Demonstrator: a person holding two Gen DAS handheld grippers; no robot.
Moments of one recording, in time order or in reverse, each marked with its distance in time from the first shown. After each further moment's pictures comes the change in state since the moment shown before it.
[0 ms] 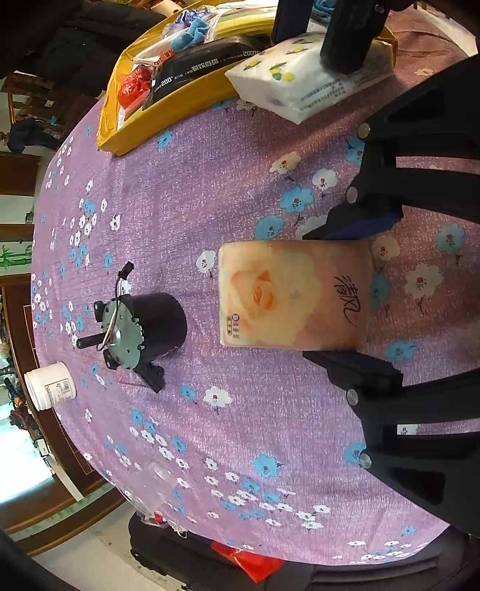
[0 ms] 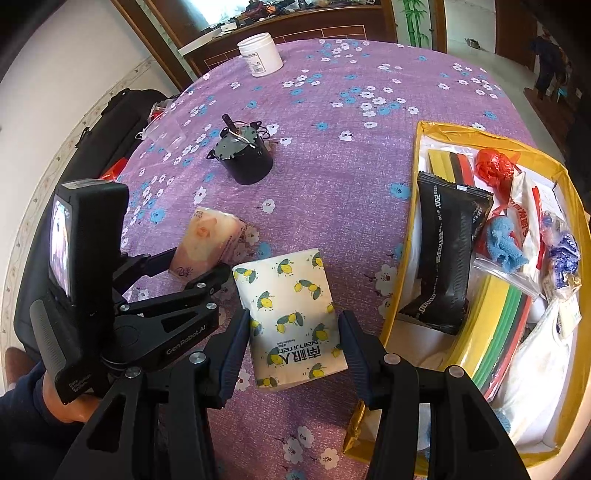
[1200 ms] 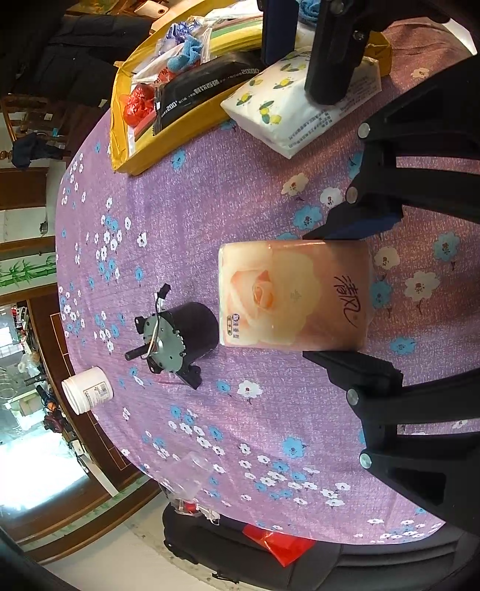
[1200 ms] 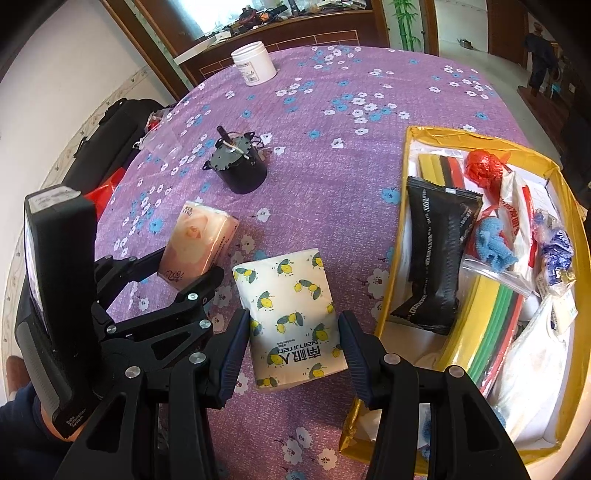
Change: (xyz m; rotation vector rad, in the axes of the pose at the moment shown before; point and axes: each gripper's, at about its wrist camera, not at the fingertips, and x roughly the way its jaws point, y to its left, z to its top) left arm -0.026 -0.021 0.000 0.074 -0.098 0.054; right arm -0.013 -0.005 -0.003 0.031 -0.037 -0.008
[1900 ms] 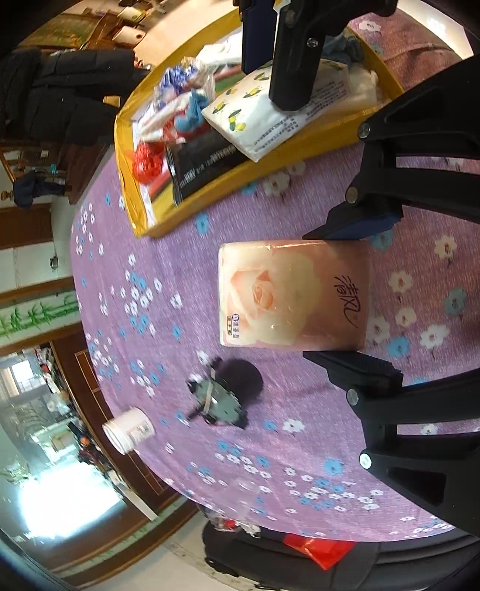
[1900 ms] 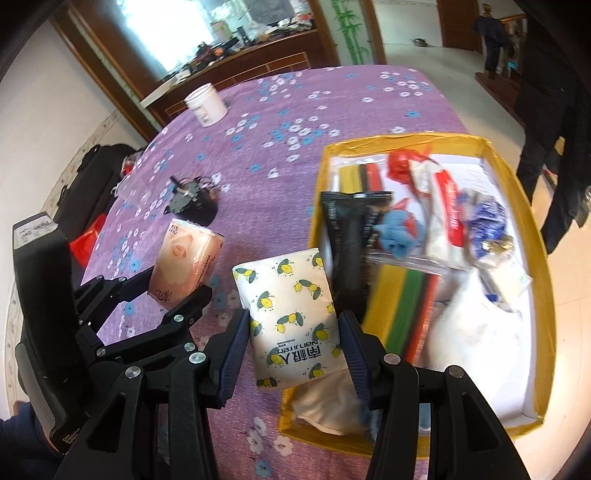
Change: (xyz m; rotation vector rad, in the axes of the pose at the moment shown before) left arm -0.027 -0.054 0.019 0.122 -0.071 -0.056; right arm -0.048 -0.057 -0.015 0.156 -0.108 -0.052
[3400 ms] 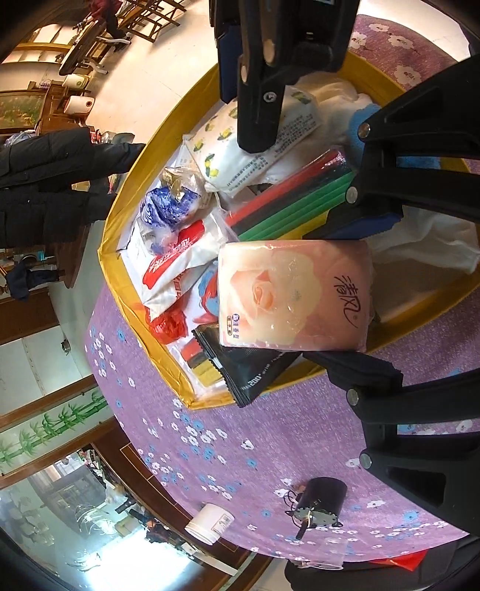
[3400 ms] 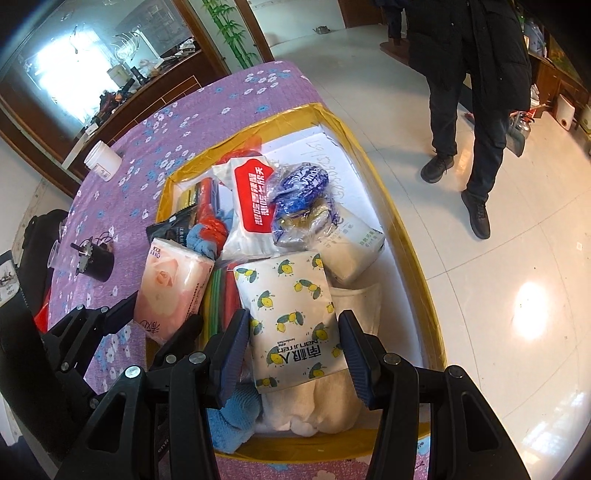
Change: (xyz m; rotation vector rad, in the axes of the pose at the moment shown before) left arm 0.015 -0.141 0.035 0.260 -0.034 -0.142; right arm -0.023 -0.124 -0.014 0.283 -0.026 -0.181
